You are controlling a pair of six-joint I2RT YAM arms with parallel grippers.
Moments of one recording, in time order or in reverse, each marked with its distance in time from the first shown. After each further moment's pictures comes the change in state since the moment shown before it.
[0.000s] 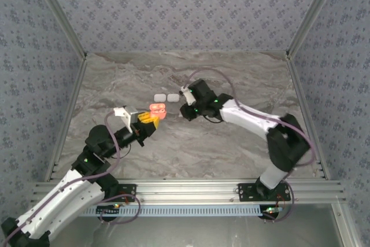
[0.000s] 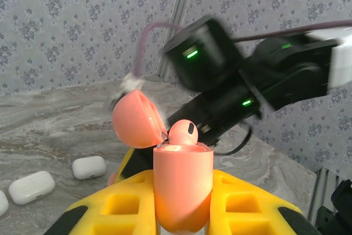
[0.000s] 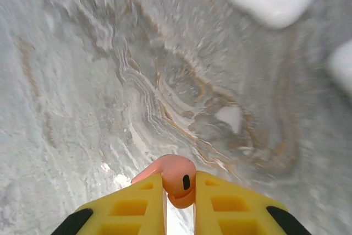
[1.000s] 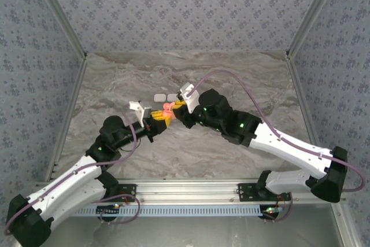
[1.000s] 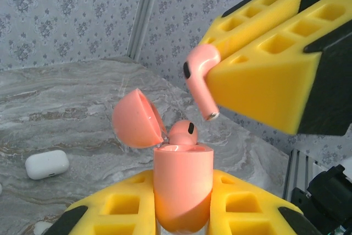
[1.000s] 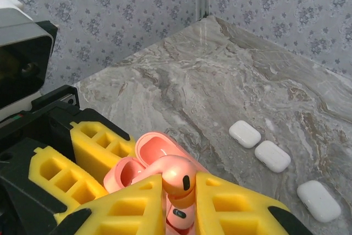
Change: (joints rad) left arm 0.000 0.223 -0.002 0.206 0.140 -0.031; right arm 0.291 -0.371 -0.007 0.093 0.211 -0.065
